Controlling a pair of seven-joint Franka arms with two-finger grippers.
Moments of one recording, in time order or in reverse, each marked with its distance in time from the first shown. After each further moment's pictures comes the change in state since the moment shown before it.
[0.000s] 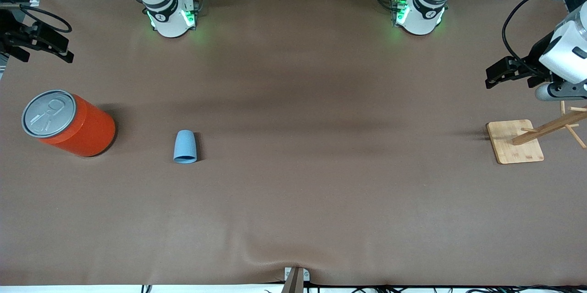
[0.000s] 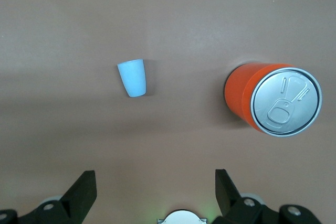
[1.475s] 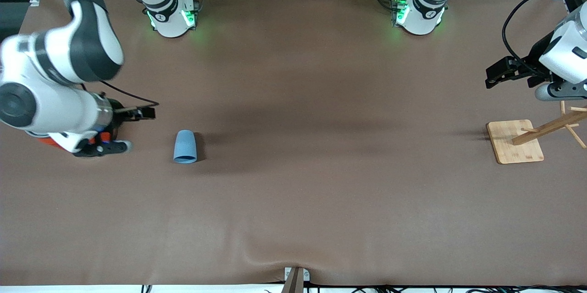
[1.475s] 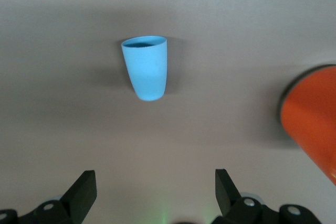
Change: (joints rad) left arm 0.000 0.000 0.000 0.000 0.000 -0.002 0.000; right arm 0.110 0.315 0.007 -0.233 0.003 0.282 -0.007
